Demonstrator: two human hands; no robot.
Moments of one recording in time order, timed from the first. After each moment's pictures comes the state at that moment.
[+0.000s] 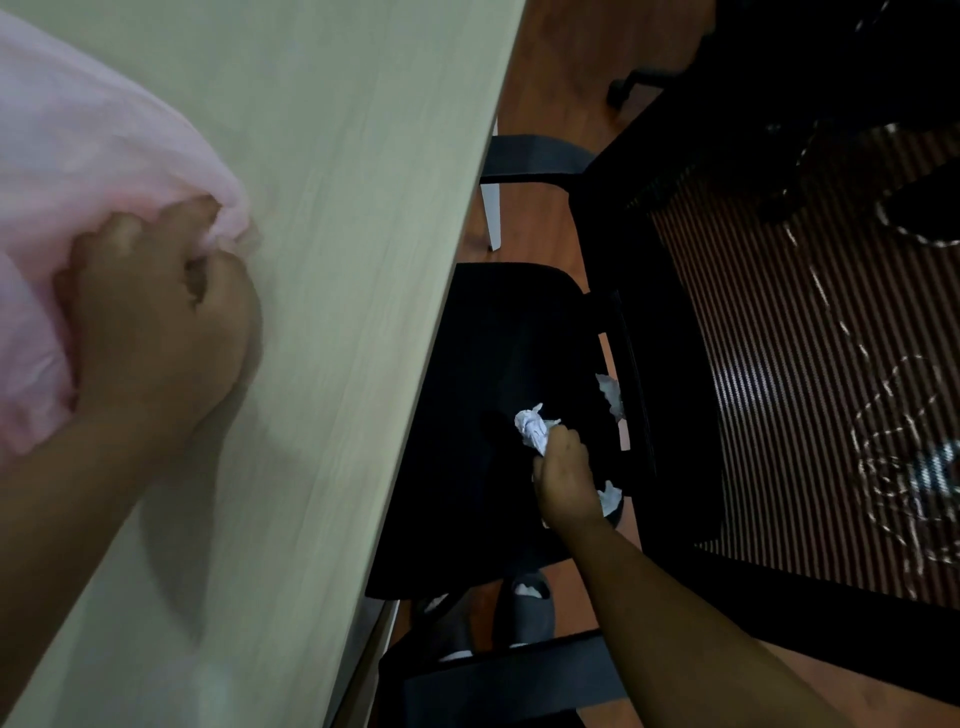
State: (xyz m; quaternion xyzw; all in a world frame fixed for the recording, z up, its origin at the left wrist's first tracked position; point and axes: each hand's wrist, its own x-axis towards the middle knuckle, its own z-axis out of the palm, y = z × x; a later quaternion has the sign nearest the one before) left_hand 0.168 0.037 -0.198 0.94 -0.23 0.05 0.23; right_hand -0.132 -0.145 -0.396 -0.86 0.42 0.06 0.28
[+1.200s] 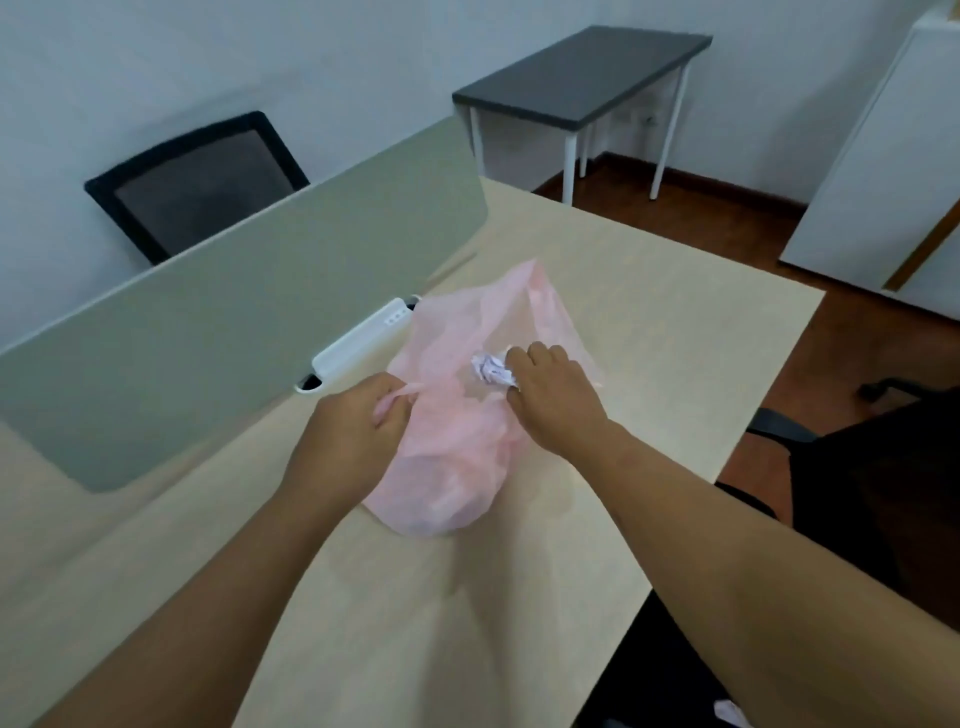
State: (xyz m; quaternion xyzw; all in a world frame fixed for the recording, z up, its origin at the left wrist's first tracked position) left_hand 0.067 0.272 0.064 0.95 -0.04 0.03 0.32; right_hand 0.108 0.051 -0.017 -0.98 -0.08 -0.13 0.12
